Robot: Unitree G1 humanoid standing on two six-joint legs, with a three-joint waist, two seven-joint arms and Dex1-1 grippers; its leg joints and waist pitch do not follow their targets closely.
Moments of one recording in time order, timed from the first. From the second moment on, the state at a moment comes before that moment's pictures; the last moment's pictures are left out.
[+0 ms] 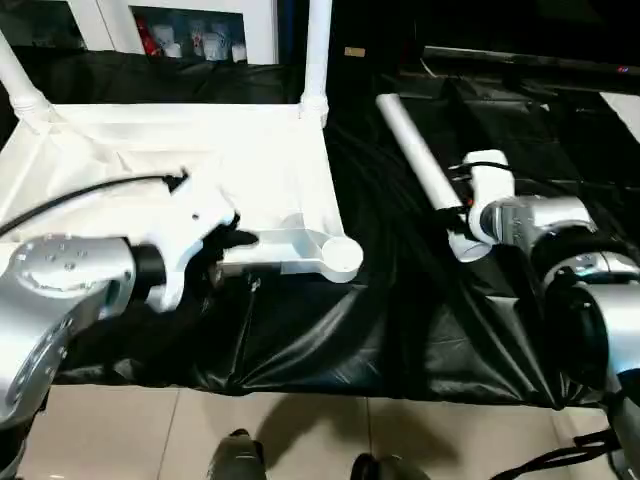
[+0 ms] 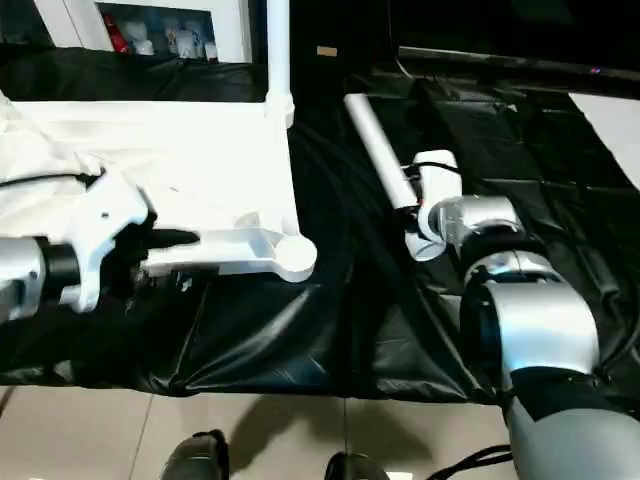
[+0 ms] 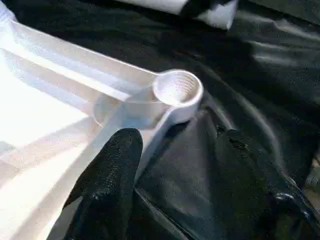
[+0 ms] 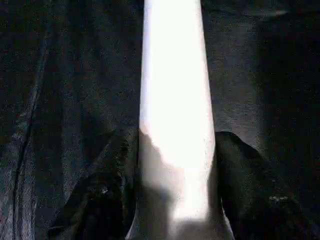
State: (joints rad) left arm -0.39 0.71 0.00 -0.60 -0.37 1.09 -0.76; right arm -1.14 -0.36 -0.17 1.35 0.00 0.49 0.33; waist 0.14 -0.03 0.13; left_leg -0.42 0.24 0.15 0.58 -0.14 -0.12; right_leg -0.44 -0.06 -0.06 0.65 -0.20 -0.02
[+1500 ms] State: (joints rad) left arm -0.71 -0.04 0.14 0.18 -0.68 0.83 -0.59; right arm -0.37 -0.14 -0.29 0.15 0.76 0.74 0.92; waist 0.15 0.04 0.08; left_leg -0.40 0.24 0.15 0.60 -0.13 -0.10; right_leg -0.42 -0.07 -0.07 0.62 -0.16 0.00
